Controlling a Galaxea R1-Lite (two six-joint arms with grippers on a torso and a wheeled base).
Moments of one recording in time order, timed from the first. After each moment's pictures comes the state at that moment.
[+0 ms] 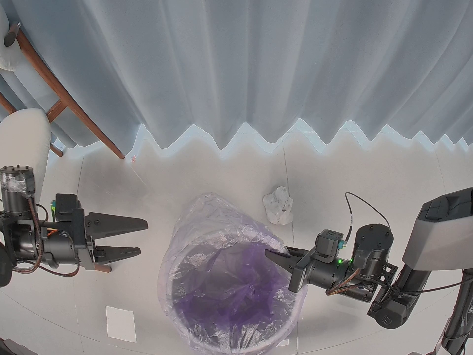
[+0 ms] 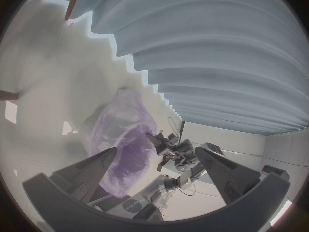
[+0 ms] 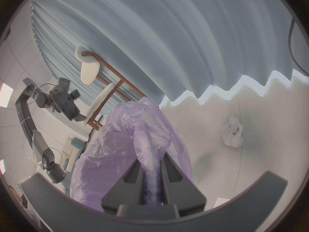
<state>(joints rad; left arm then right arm) -0.12 1.36 -0.53 -0.39 -0.92 -0.74 0.67 2.14 -0.41 -1.55 0.24 0.25</state>
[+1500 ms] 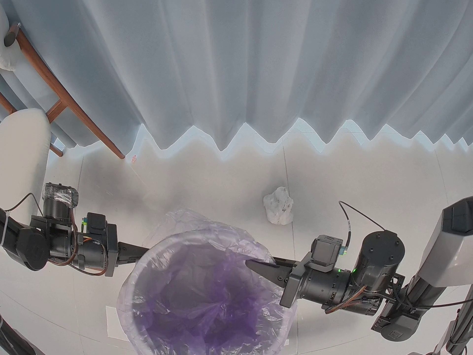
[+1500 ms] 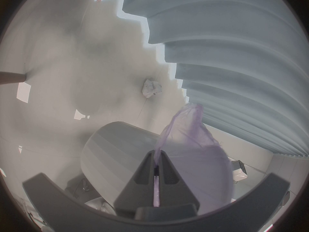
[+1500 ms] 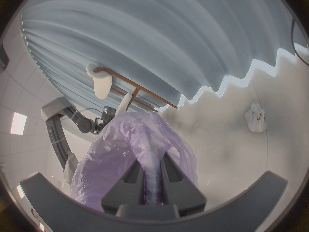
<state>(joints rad) -0.06 1.71 -0.57 -0.39 -0.92 -0.63 0.82 2.03 -0.38 -1.55 0.23 0.48</state>
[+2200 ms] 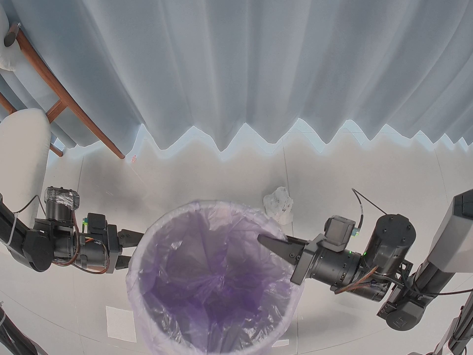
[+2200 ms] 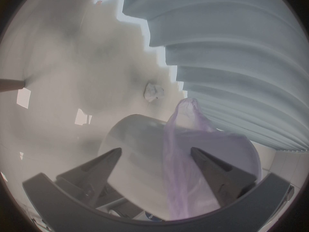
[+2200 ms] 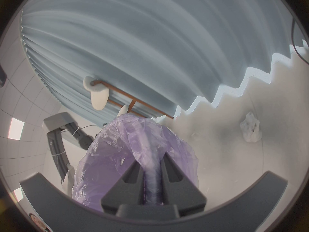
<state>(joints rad) -0.02 1.78 -0.55 -0.50 -0.91 -0.60 0.75 1.99 -0.41 -1.55 0.23 0.51</state>
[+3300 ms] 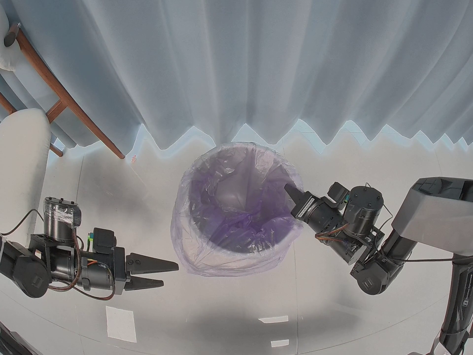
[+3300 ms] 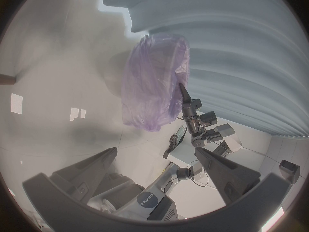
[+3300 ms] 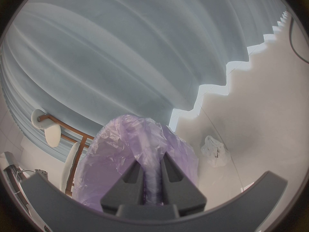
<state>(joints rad) -0.18 1.63 -0.42 -0.54 -0.91 -0.63 0.56 2.22 -0.74 -1.49 -0.05 0.66</state>
